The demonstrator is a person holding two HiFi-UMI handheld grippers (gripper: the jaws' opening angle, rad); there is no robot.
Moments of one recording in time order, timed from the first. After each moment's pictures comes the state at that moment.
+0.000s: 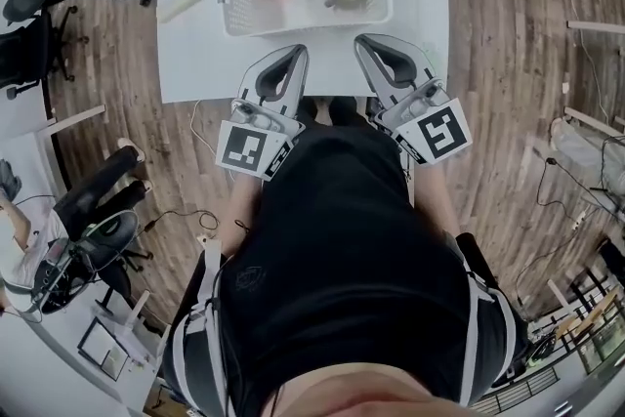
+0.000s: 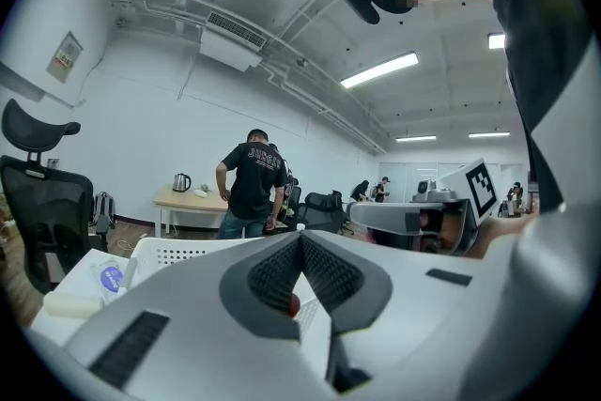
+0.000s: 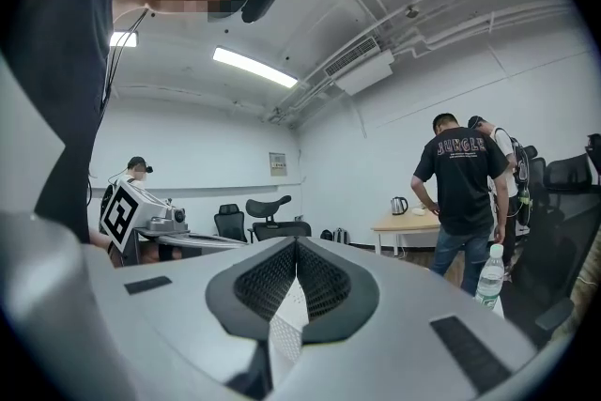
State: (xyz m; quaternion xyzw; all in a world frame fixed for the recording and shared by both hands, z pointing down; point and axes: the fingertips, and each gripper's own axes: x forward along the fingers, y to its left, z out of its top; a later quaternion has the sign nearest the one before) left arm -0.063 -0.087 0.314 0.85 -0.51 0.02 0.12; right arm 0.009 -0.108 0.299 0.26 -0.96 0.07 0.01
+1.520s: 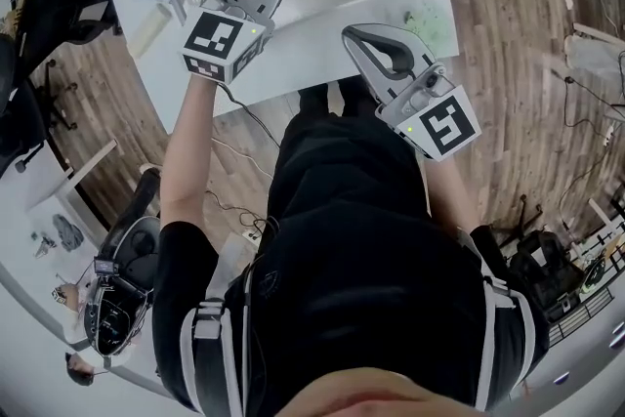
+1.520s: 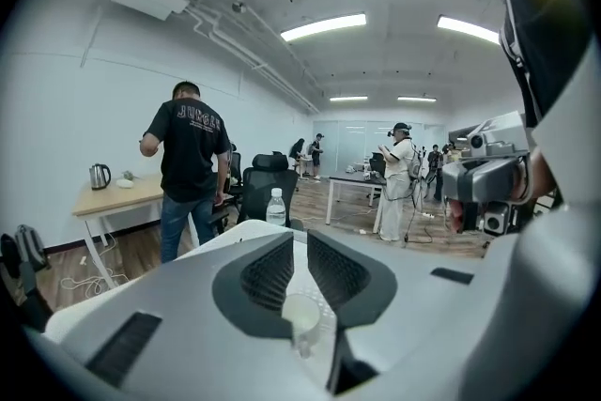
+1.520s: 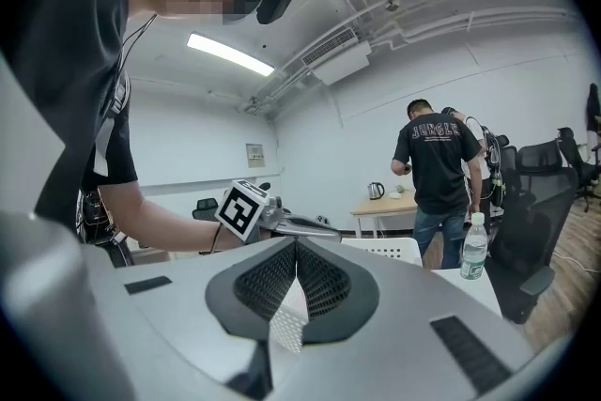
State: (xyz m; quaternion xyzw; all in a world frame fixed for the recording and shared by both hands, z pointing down) left arm -0.042 -0.239 0.400 0.94 -0.29 0.17 0.09; right arm 0.004 -0.124 0.348 0.34 -0.93 0.12 0.02
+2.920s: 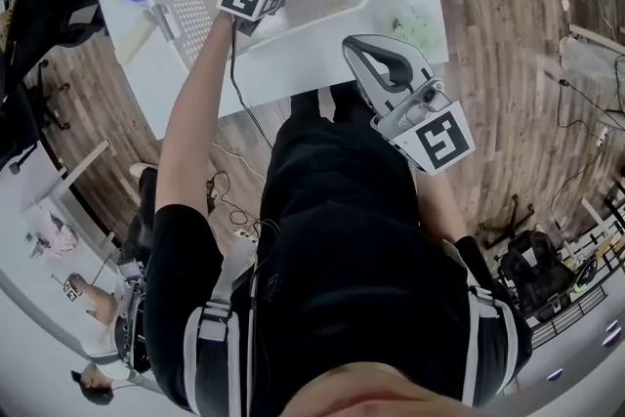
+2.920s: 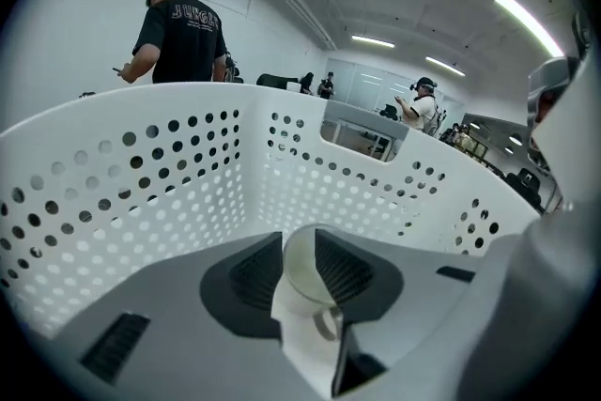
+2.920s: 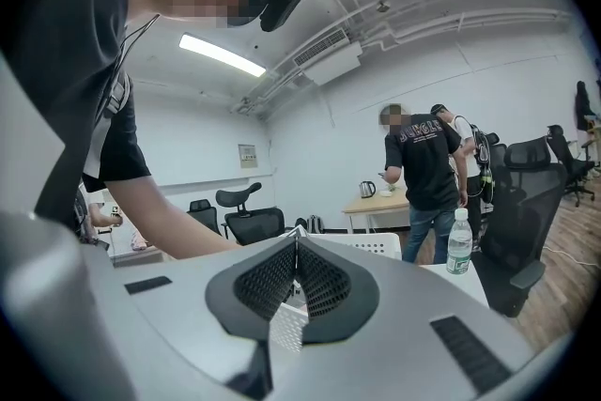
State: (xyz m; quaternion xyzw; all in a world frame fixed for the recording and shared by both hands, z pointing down) left arm -0.011 -0.295 0.580 0.88 -0.27 0.33 0.22; right arm 0.033 -0.137 0.359 0.36 -0.92 0.13 0.02
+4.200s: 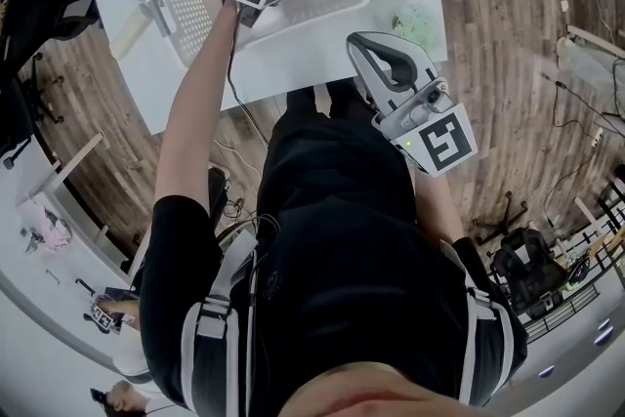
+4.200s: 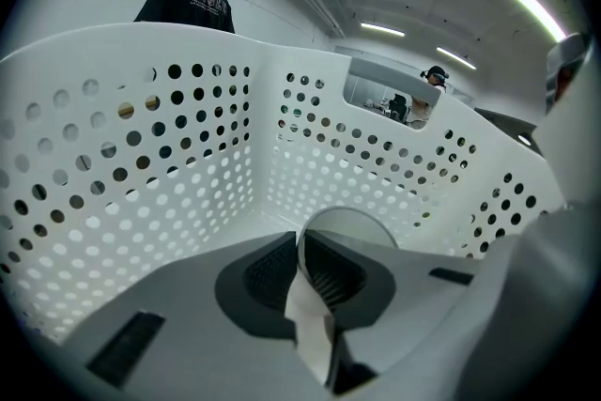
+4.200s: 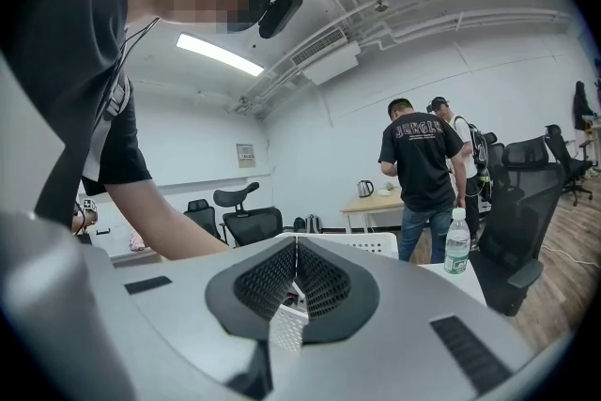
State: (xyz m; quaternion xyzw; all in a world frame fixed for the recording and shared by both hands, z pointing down) left arm -0.017 -0.302 0.617 0.86 -0.28 0.36 0.23; right arm 0.037 -0.142 0.362 0.36 -0.93 0.13 0.03
